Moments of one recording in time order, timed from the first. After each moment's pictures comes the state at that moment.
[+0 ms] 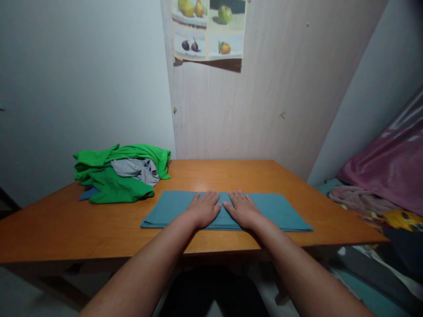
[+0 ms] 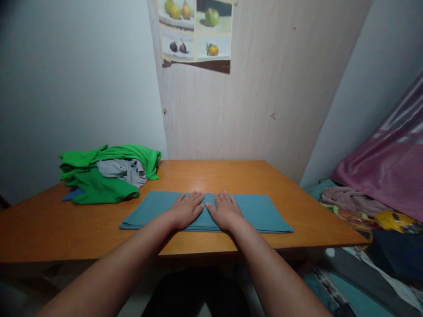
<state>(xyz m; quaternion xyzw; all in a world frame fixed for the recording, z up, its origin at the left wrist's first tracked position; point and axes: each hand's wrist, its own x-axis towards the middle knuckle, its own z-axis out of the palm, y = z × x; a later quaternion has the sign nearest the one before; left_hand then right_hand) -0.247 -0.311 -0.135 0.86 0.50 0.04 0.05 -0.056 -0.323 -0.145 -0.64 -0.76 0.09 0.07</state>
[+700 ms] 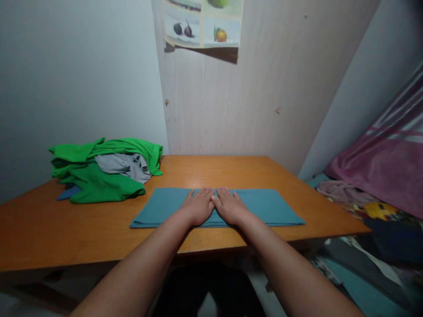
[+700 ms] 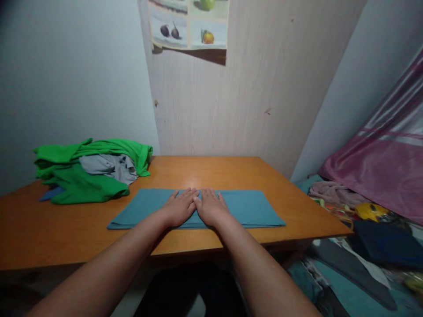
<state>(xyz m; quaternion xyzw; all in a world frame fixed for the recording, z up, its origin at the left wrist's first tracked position) -0.246 -0.305 -0.143 0.86 0.50 0.07 0.07 -0.083 -0.321 -0.143 -0.62 -0.77 0.12 0.10</state>
